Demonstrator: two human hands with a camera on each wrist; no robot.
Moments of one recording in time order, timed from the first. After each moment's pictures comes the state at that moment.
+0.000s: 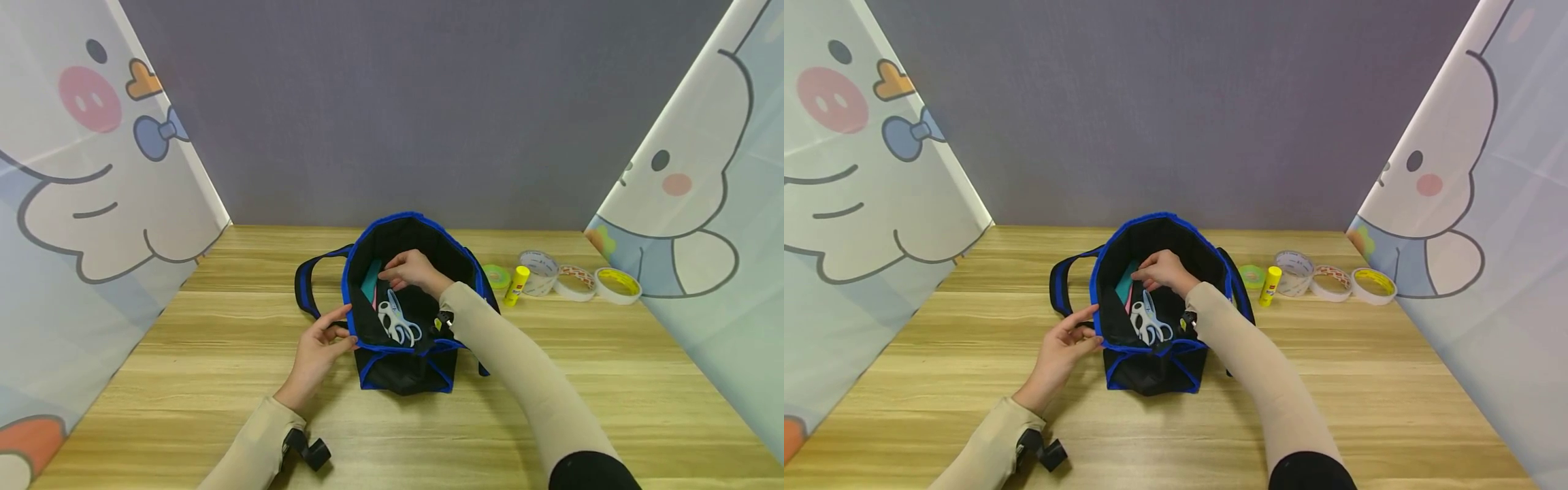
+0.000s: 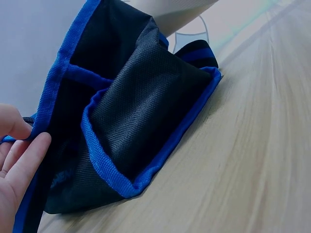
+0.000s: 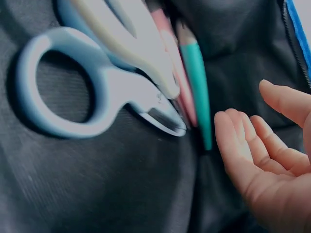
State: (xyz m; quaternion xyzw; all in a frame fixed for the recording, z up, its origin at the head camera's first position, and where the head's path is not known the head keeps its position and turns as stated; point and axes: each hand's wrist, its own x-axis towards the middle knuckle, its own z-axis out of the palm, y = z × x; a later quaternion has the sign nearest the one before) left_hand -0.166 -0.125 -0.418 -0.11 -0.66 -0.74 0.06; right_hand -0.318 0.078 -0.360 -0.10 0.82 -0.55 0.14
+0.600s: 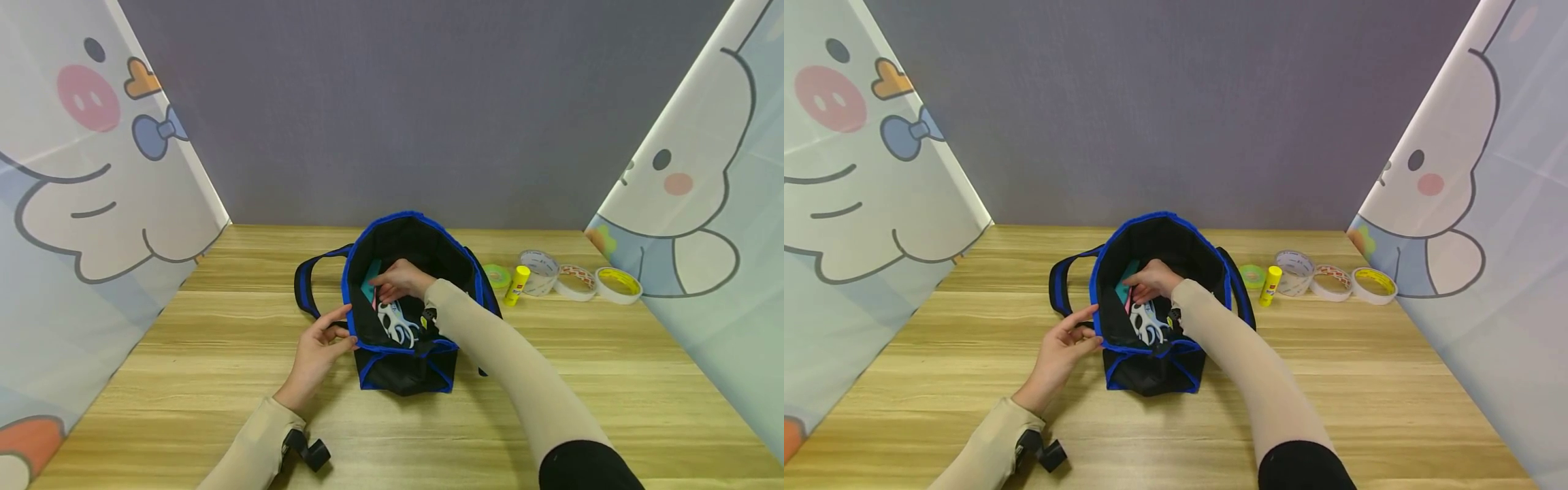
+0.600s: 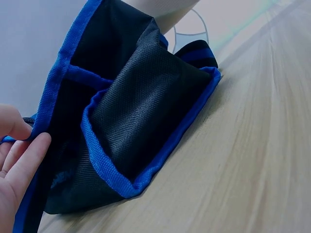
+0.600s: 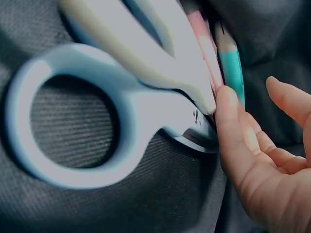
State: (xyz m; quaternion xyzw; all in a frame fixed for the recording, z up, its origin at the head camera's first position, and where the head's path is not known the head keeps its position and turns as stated) left_hand -0.166 -0.125 -0.418 -0.11 -0.66 -0.74 0.06; right_hand -0.323 0.056 -0.374 -0.01 0.78 -0.56 0.26
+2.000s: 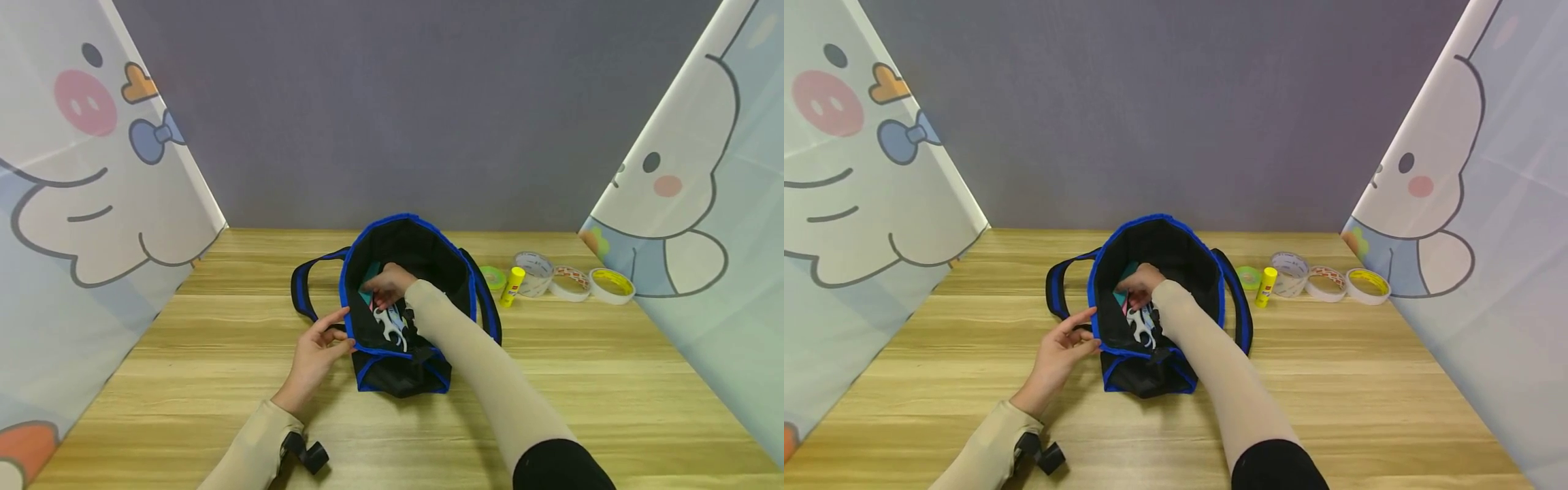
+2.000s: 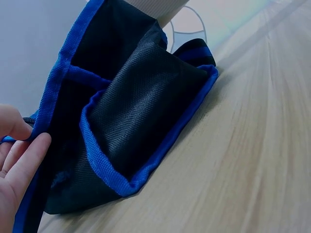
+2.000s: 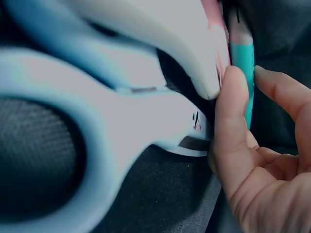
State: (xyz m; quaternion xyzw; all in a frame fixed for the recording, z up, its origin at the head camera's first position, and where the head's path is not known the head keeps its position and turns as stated) left_hand -0.164 -0.124 -0.417 -0.12 -0.67 -0.73 0.07; right_hand -0.326 0.040 -0.373 0.02 0.82 -0.50 0.28
